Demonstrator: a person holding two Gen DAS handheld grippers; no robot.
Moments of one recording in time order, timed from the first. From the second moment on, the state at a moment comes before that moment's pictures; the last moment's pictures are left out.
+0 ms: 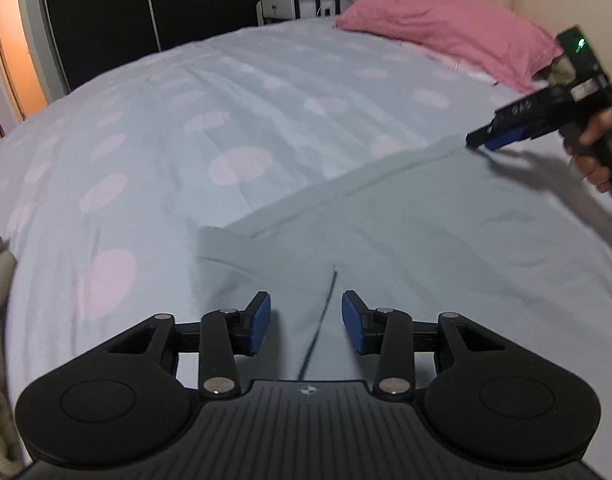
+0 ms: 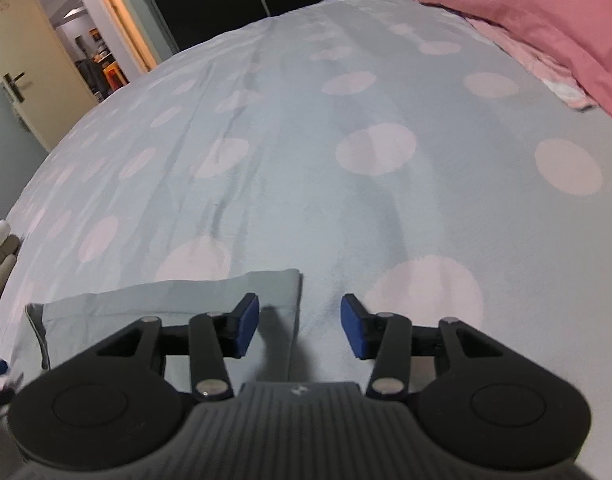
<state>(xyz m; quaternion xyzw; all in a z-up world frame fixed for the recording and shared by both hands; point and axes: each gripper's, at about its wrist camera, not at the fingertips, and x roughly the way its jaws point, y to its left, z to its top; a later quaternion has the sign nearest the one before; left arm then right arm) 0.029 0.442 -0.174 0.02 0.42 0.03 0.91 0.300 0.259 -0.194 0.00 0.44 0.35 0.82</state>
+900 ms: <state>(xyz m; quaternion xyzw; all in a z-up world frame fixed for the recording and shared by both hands) 0.014 0.557 -0.145 -0.03 0.37 0.24 0.89 0.282 0.291 -0.145 -0.07 0.35 0.35 0.87</state>
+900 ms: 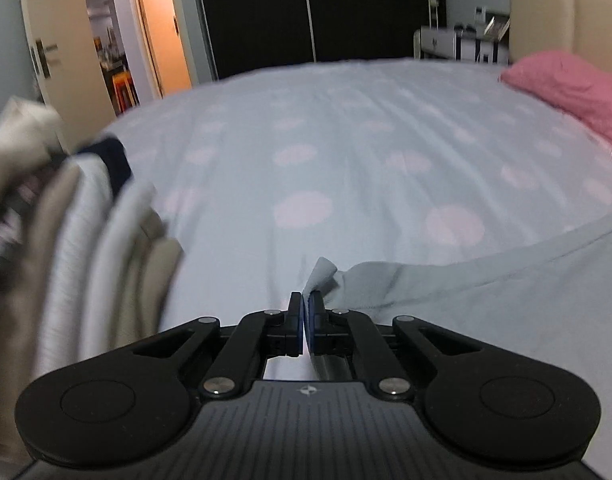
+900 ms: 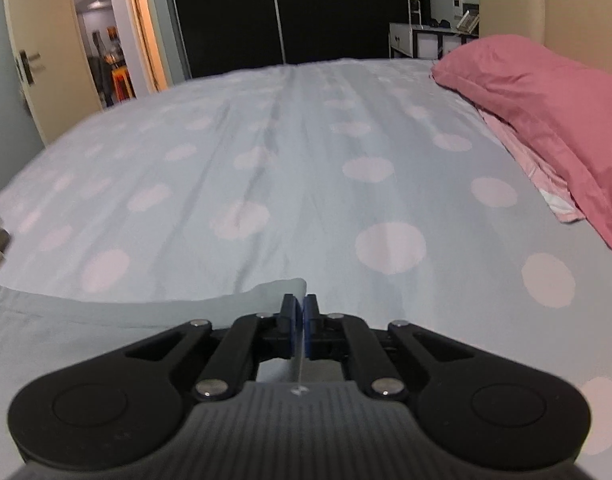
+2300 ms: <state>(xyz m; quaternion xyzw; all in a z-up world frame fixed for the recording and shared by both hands) -0.224 0.449 -0.052 -0.11 0.42 0.26 0.86 0.184 -0.118 -0.056 0.05 0.39 0.12 0.91</state>
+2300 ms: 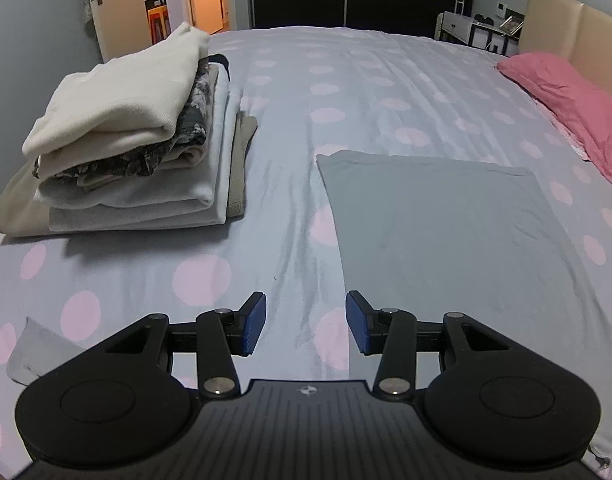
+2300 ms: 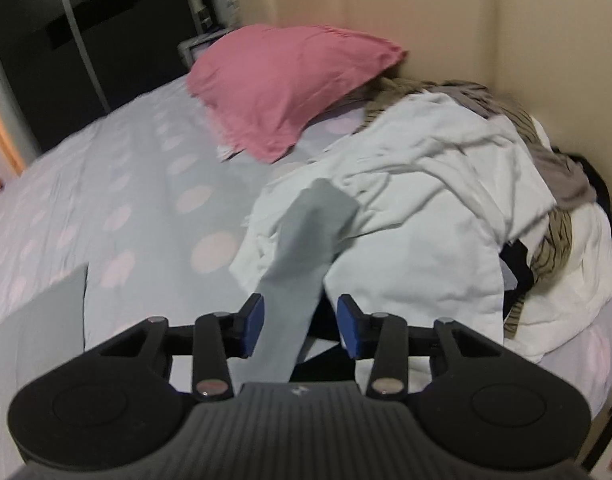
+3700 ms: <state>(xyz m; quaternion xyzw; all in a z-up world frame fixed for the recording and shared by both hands) -0.218 0.397 -0.051 -0.12 0.39 0.20 0.89 0.014 0.069 0.020 0.00 0.32 0.43 0.84</state>
